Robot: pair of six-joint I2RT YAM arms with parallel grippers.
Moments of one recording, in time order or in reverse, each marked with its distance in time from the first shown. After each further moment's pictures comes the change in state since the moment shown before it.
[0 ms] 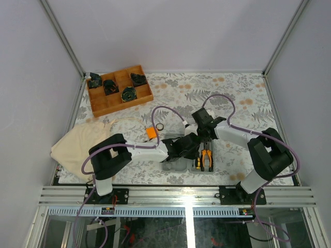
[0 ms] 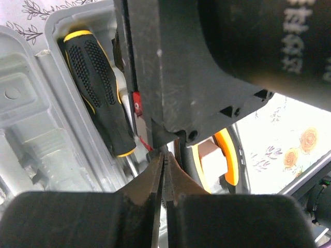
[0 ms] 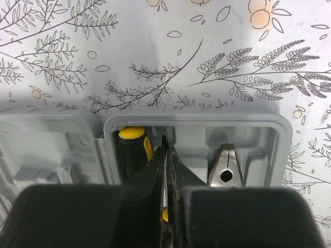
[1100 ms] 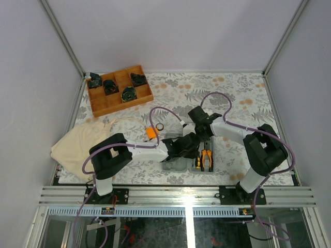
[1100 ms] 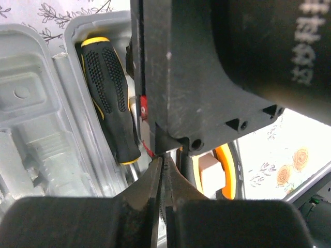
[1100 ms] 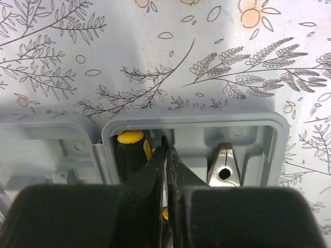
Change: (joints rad) left arm 0.010 0.006 0.000 -0.003 -0.023 -0.080; right arm 0.023 0.051 0.100 -0.102 0.043 0.024
